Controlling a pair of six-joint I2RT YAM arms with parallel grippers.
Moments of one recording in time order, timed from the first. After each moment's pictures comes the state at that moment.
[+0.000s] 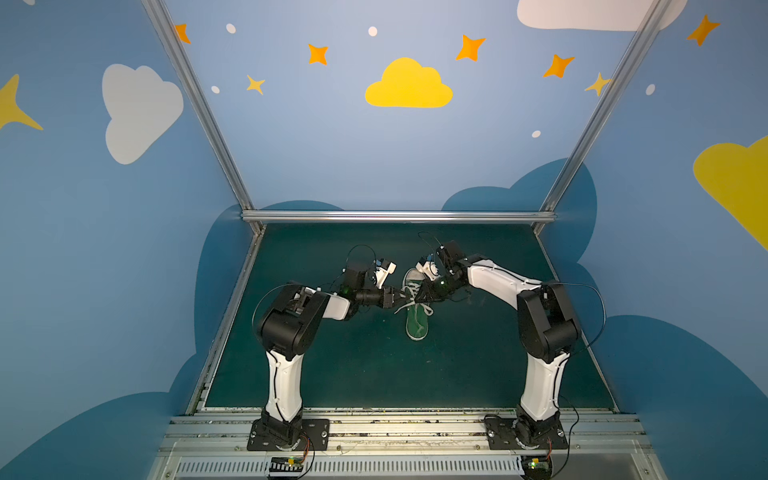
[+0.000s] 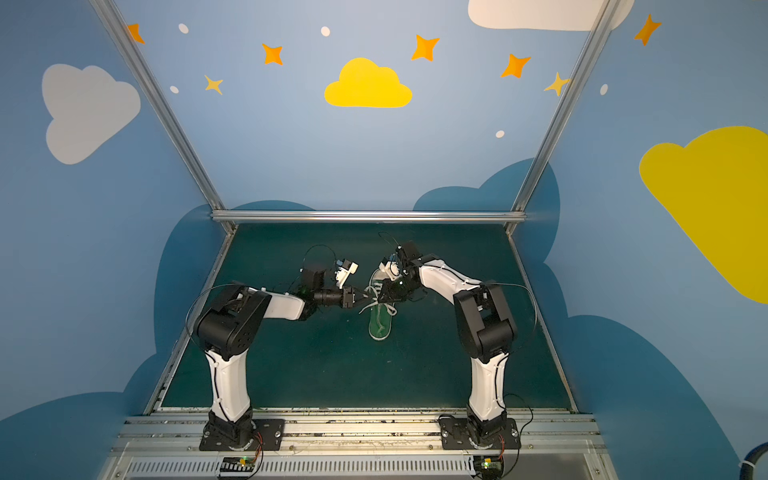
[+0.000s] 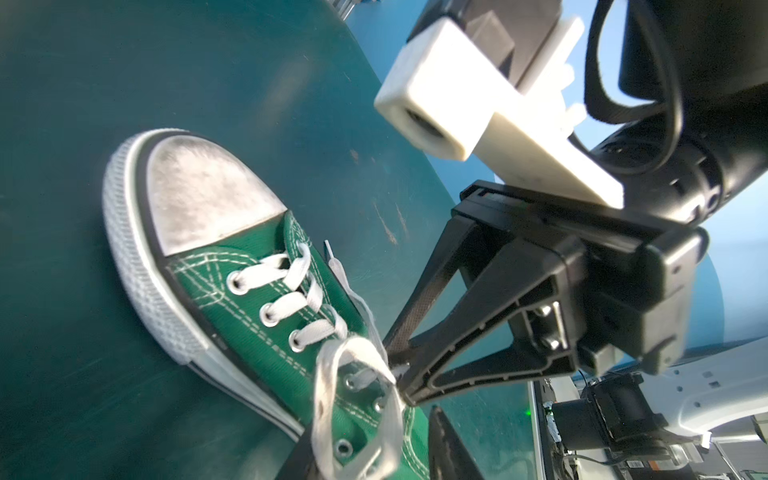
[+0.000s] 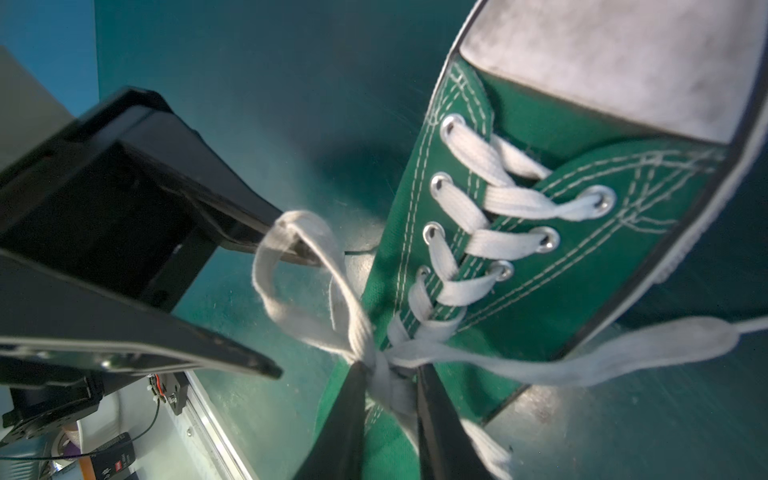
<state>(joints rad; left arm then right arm) -0.41 2.03 0.96 0.58 0.89 -0.46 0.48 1.97 1.42 -0.67 -0.55 0.15</state>
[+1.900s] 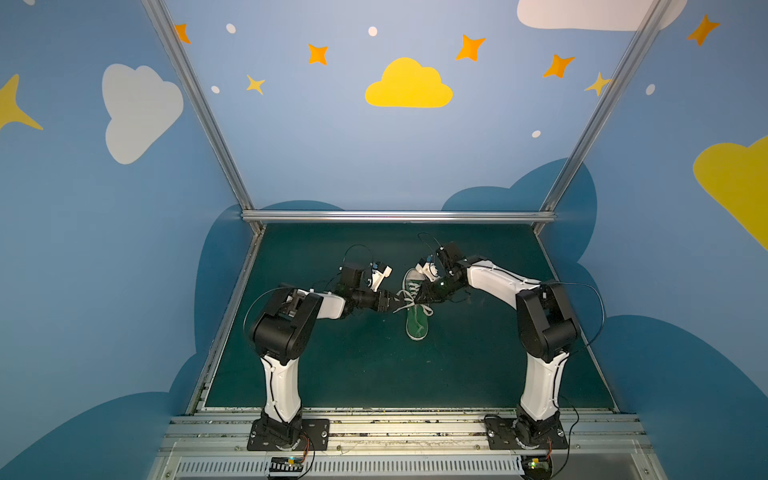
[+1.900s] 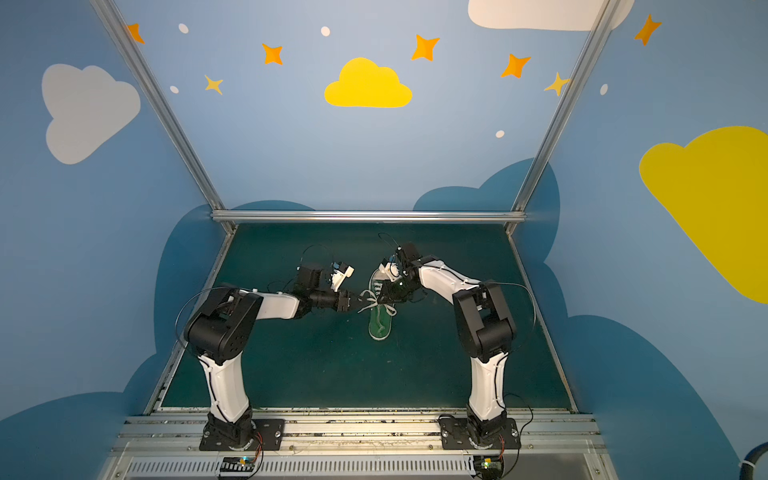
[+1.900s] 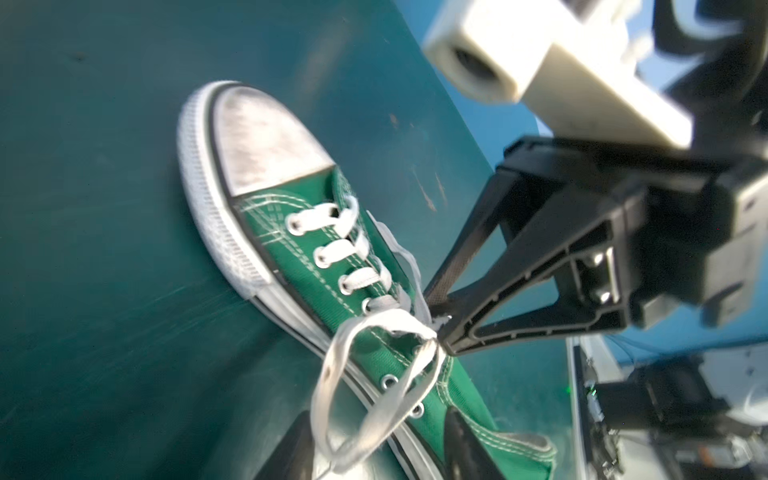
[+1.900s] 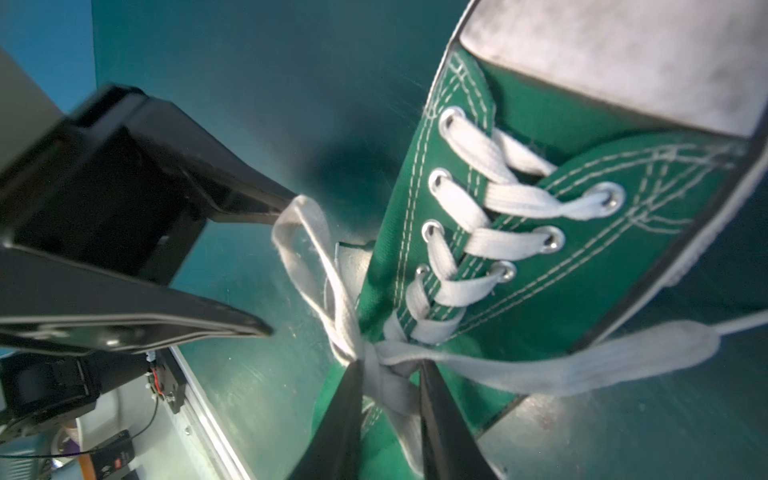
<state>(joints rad) -0.36 1.93 0.94 0.34 0.82 -0.27 0.48 1.97 1.41 -0.67 -0.56 0.15</state>
